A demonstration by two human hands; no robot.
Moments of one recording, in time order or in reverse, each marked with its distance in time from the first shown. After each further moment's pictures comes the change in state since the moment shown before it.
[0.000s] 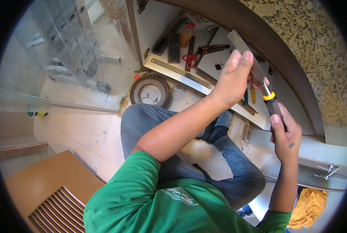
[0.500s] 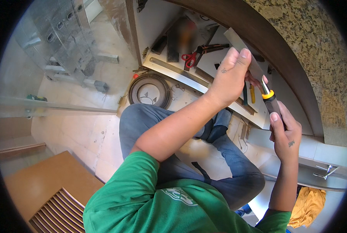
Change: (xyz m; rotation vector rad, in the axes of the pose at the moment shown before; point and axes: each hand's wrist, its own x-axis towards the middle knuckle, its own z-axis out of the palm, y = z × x) left_hand 0.000 0.000 -0.007 -0.059 -0.027 0.066; right_hand 0.000 0.010 0.004 0.018 0.059 -0.051
